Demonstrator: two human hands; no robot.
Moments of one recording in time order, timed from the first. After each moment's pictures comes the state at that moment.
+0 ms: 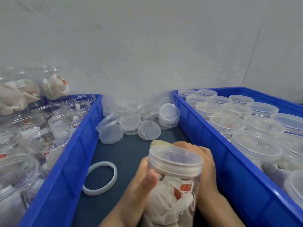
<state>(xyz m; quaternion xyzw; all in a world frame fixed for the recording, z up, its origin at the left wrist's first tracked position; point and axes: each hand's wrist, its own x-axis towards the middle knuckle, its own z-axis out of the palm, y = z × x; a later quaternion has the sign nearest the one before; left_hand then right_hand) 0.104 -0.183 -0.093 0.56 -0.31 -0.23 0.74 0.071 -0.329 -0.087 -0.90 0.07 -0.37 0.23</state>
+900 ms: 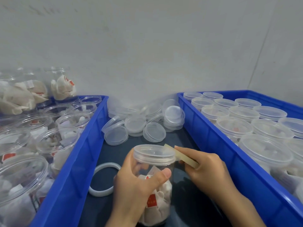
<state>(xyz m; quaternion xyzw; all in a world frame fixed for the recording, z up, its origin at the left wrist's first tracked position) 0.117 -0.179 -0.099 0.68 -0.19 0.02 0.71 0.078 -0.354 -0.083 -0.94 0.09 -0.20 0.25</state>
